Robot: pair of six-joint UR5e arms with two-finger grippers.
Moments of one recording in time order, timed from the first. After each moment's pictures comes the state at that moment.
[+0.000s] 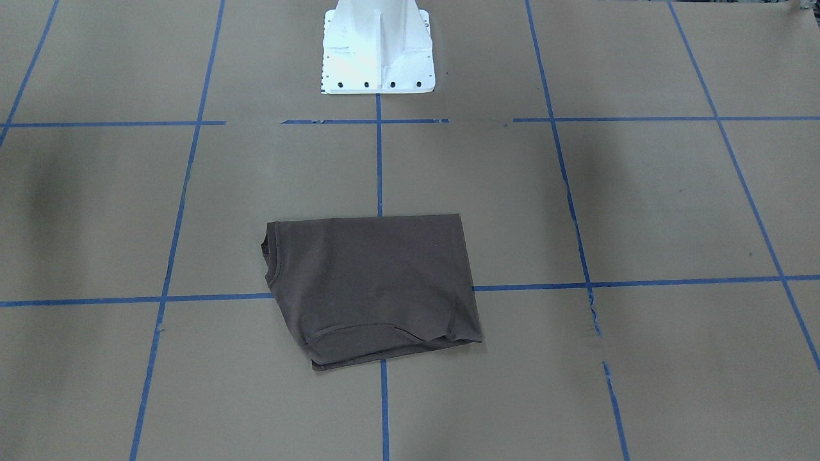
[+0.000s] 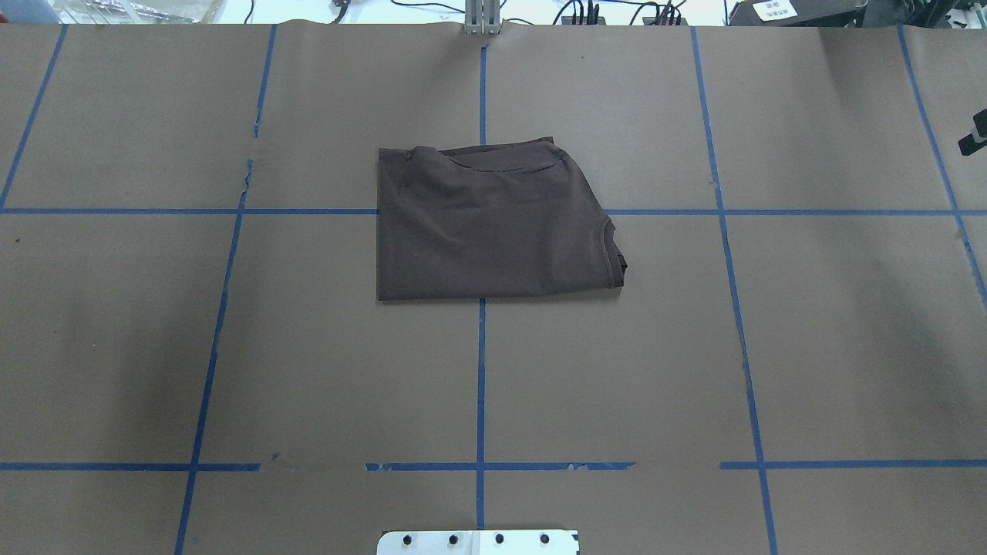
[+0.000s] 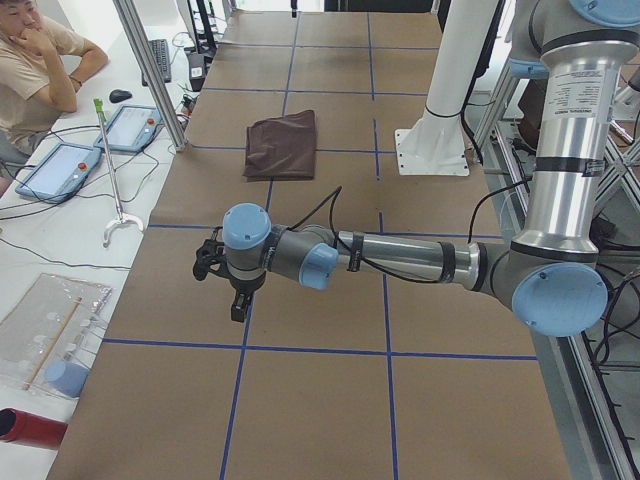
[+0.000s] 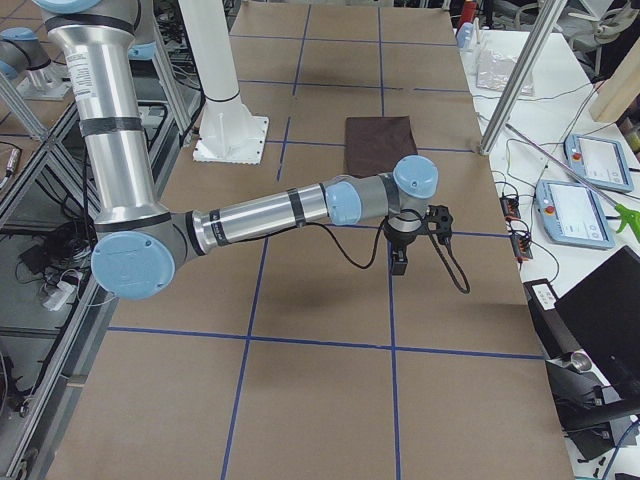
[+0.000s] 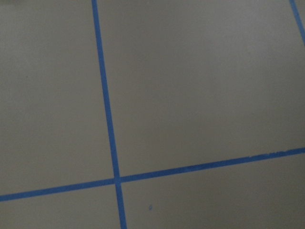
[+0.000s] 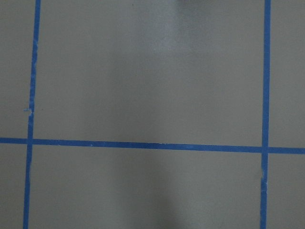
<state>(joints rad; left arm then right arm) -1.51 -1.61 -1.60 -1.82 -2.38 -0.12 1.41 -1.43 1.72 -1.62 2.37 0.27</state>
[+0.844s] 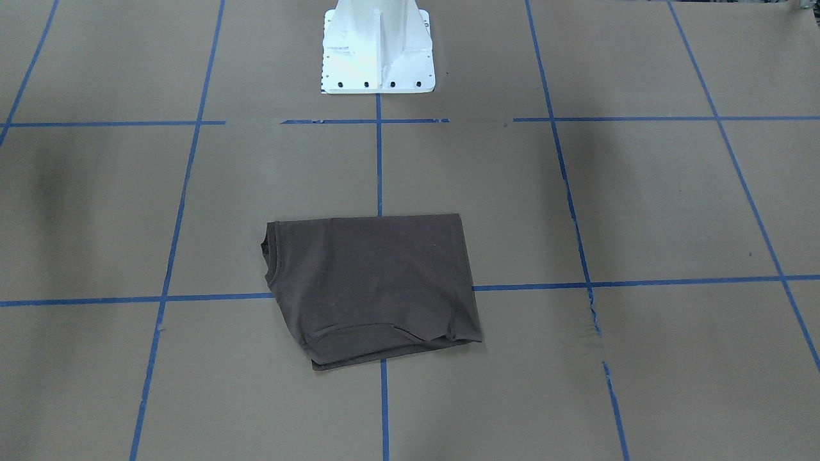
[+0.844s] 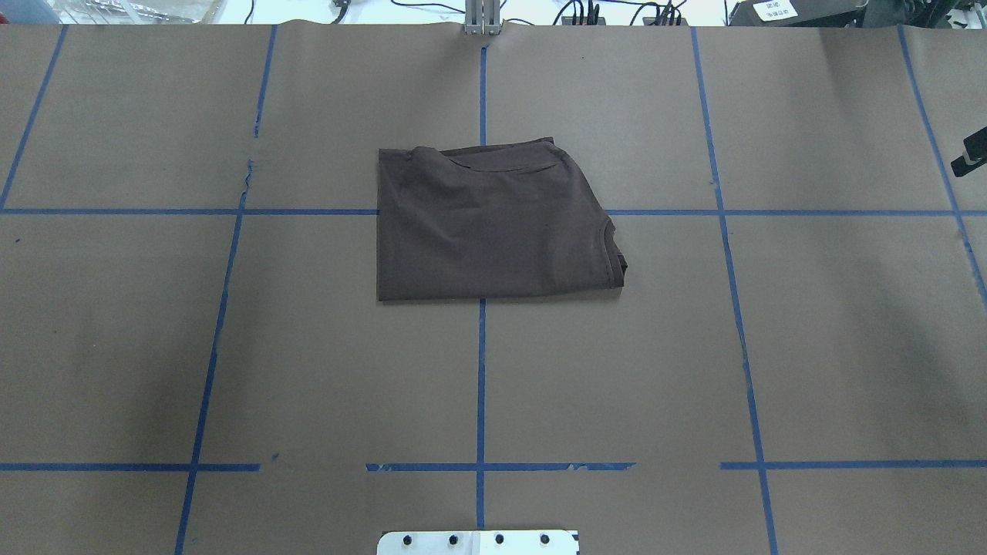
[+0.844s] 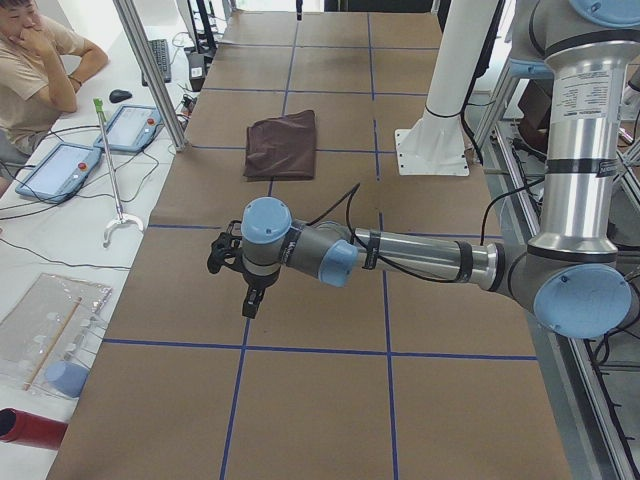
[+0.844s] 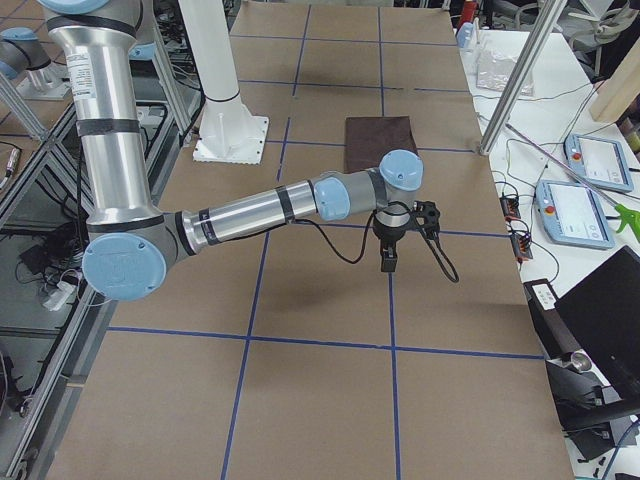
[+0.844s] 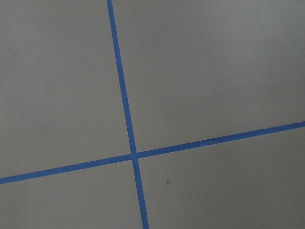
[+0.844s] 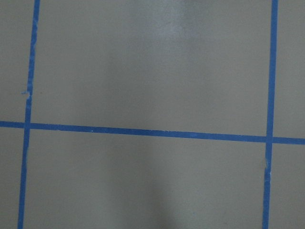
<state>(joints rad) -1.51 -1.55 -1.70 -1.82 -2.39 -0.11 1.37 -1.47 1.78 -1.62 2.36 0.28</state>
